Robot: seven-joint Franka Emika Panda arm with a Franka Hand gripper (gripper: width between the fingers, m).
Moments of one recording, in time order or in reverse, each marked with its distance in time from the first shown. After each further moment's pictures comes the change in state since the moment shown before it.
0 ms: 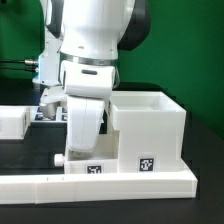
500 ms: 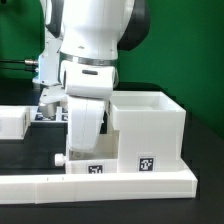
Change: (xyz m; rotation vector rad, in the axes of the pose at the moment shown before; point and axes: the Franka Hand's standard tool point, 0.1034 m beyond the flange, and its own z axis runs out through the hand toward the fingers) arm -0.002 0.000 0.000 -0.001 -0.006 -0.016
